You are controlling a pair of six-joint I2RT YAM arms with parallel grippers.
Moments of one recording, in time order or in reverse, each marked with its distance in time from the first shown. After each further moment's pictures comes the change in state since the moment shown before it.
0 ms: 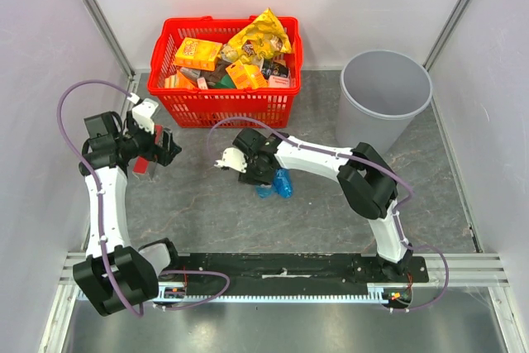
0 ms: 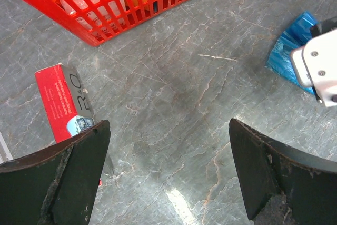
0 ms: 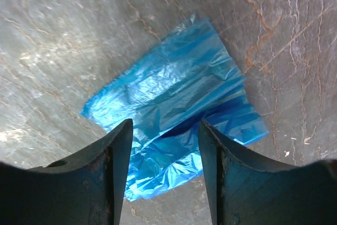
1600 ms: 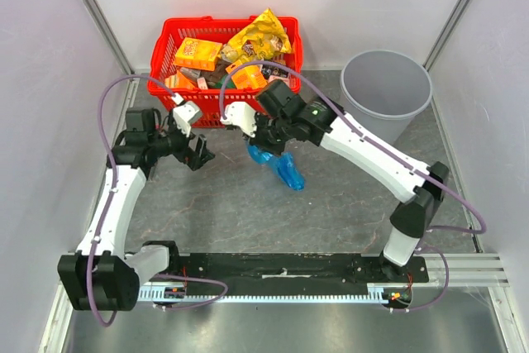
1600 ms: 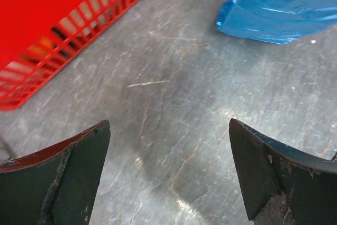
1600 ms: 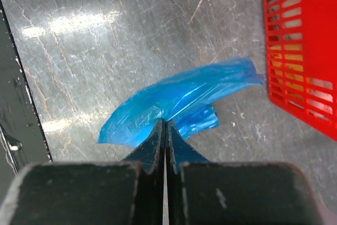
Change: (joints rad) left arm -0.324 -0.007 -0.024 0.050 -0.029 -0.066; right arm -0.049 -0.286 0.291 -0.267 -0.227 0.044
